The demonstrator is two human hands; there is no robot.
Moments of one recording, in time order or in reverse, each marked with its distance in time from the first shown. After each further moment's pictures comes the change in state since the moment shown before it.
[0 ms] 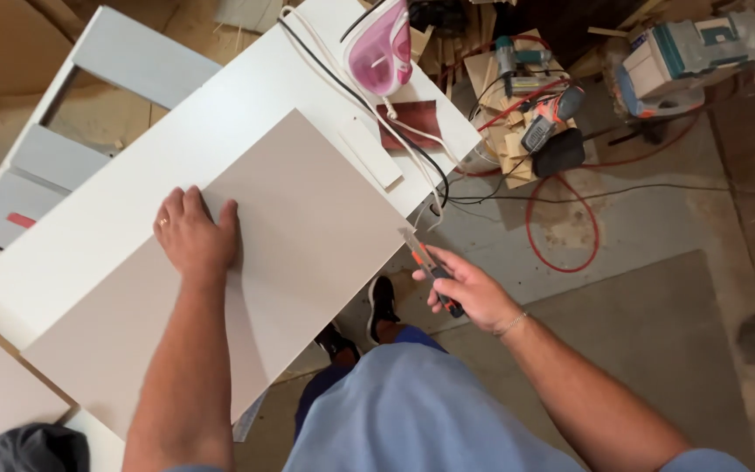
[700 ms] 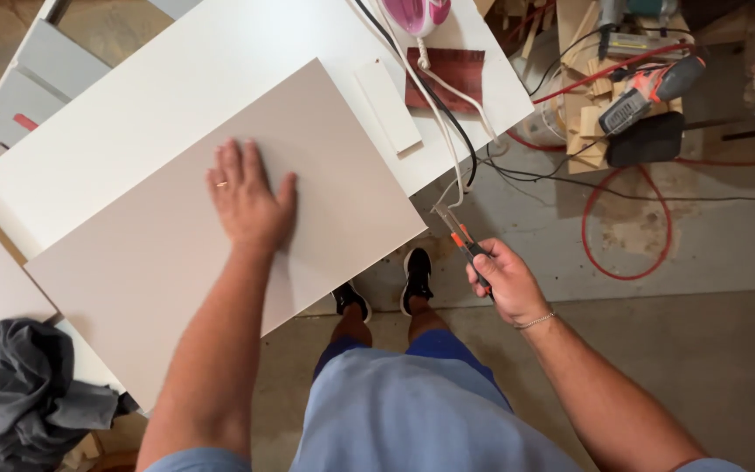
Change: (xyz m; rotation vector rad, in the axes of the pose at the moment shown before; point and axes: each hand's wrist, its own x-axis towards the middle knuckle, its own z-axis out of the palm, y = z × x) left_hand -0.057 0.126 -0.035 0.065 -0.156 -0.102; right_hand 0.024 0.110 -0.131 0.090 0.062 0.044
